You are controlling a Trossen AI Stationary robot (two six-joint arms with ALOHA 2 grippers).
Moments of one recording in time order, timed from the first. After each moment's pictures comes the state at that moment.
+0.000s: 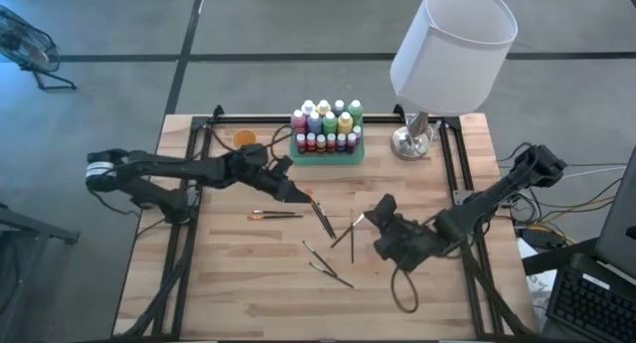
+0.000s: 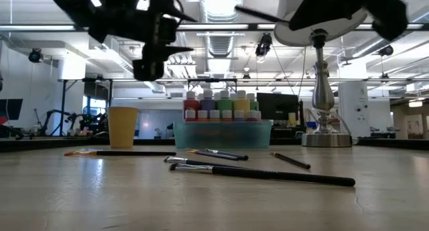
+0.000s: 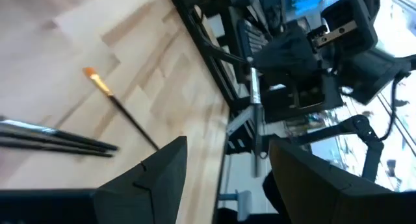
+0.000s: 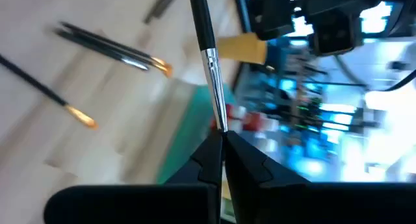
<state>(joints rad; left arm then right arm) 0.18 1.26 0.68 0.31 0.46 -1.04 0.56 1.39 0.99 -0.51 0.90 -0.58</state>
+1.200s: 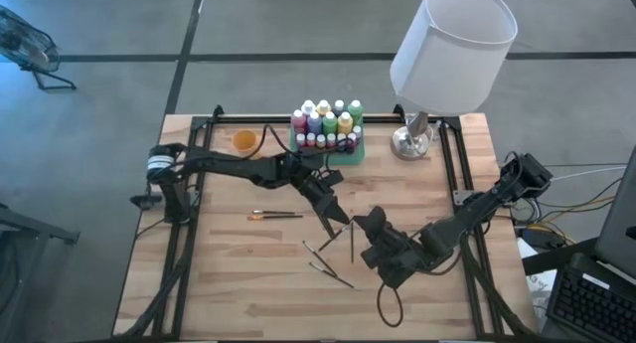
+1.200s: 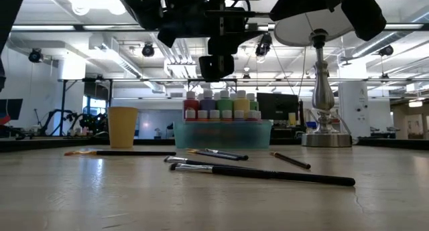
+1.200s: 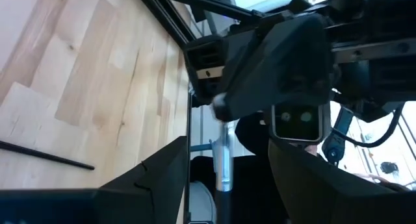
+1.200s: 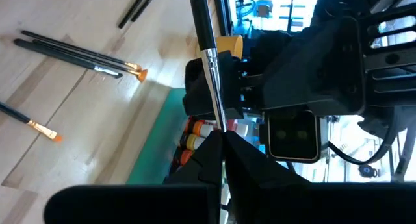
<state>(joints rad) 0.12 1.76 1.18 0.31 0.77 -0.96 0.59 1.58 1.12 -0.48 1.08 -0.68</state>
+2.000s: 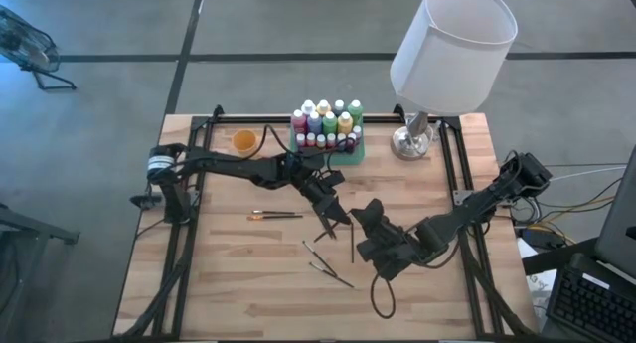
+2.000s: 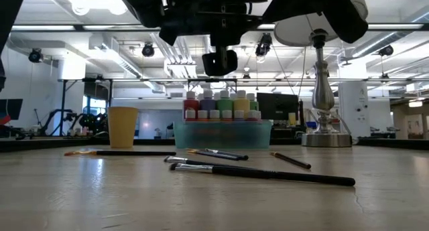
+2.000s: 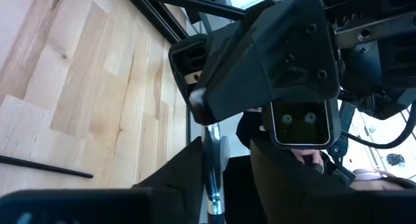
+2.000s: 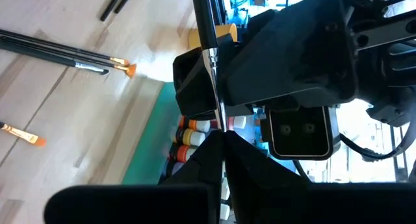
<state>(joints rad) 0.11 1.77 1.19 0.31 0.77 -0.92 0.54 1.58 1.12 -0.44 1.08 -0.69</state>
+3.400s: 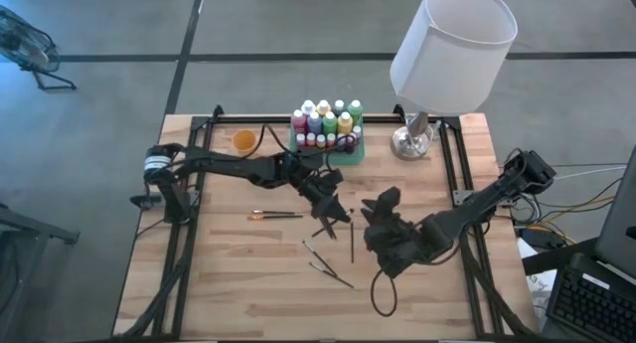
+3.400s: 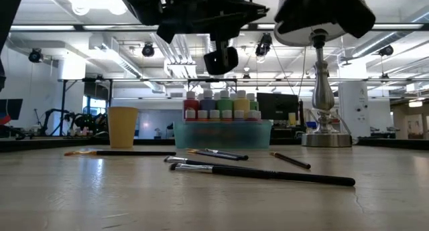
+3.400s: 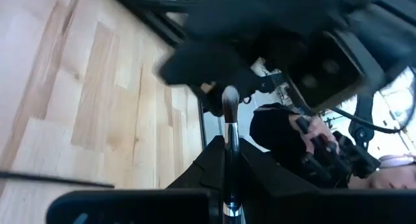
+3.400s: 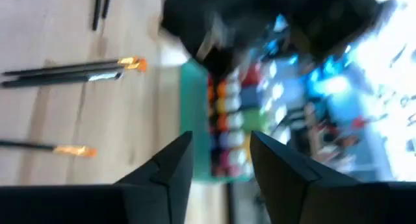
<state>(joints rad) 0.11 1.75 1.19 0.27 0.74 -0.78 0.54 1.54 1.12 -0.64 1.10 -0.15</state>
